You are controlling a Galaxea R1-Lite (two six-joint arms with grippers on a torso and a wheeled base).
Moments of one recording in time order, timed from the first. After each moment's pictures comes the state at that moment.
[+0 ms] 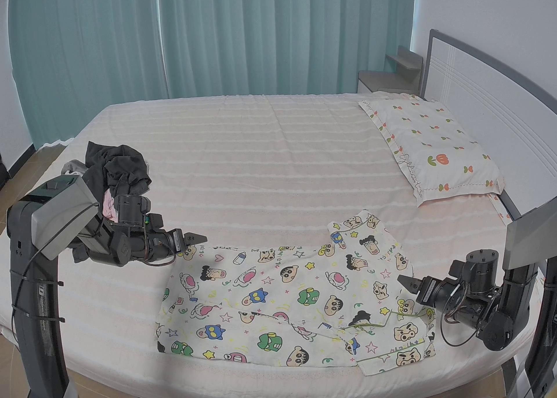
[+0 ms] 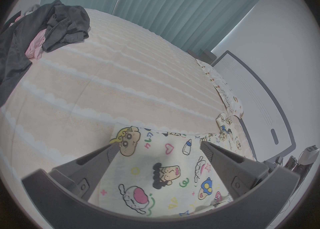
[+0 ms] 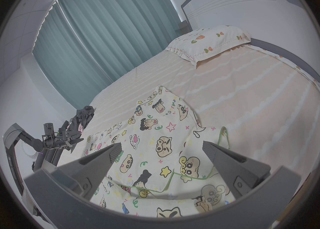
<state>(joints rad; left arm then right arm) -0.01 2.44 -1.18 -0.56 -0.46 -0.32 0.25 2.21 -0.14 -1.55 -0.01 0.54</state>
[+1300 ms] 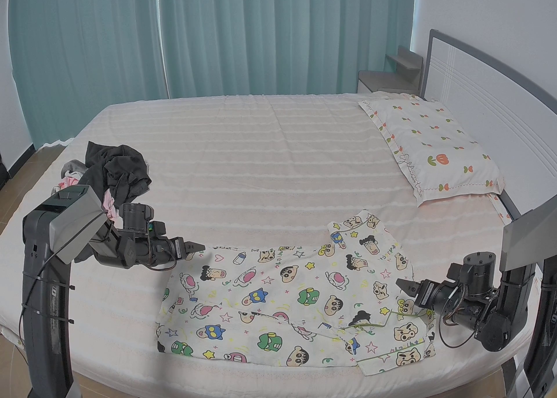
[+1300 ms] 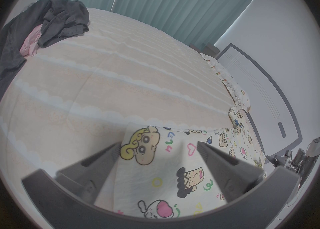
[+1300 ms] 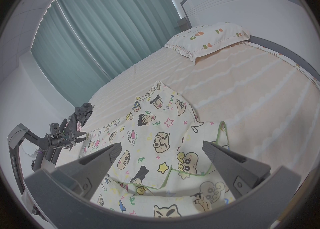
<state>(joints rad) 0.00 2.55 -1.29 -0.52 -0.45 -0.25 0.25 2.23 -0.16 -1.55 -0.01 0.54</state>
